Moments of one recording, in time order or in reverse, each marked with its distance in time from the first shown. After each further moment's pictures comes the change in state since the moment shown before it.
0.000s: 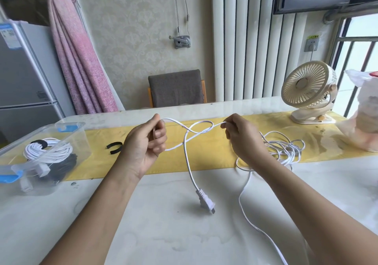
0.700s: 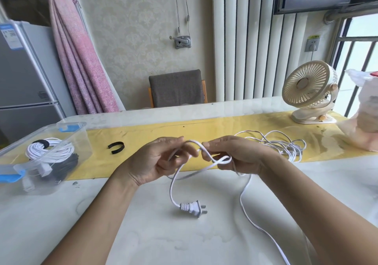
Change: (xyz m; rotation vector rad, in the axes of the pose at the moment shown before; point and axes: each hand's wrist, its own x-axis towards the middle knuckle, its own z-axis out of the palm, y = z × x) left_hand -0.008 -0.008 -0.011 0.359 -0.557 -0.212; right_hand -0.015 -0.018 -0.005 0.657 -0.873 0.414
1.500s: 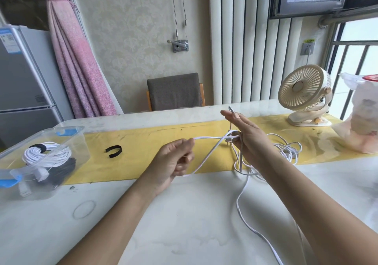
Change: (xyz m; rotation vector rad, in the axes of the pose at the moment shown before) left_hand 0.022 -0.027 0.022 -0.020 0.314 0.022; right_hand 0.004 0.000 -0.027 0.136 0.586 -0.406
